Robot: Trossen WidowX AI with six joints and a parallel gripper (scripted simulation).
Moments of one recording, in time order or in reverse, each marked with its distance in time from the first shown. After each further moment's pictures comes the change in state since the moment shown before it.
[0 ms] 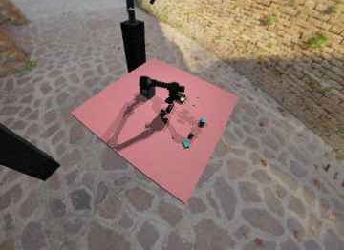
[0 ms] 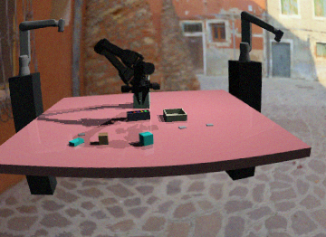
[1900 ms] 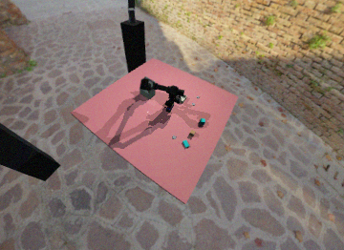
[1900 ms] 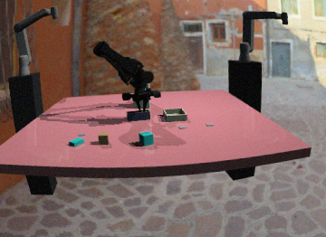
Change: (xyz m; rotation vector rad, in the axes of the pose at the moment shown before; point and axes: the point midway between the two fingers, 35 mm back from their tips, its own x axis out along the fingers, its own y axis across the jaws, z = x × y) arm 0.039 0.002 0.001 0.006 0.000 -0.002
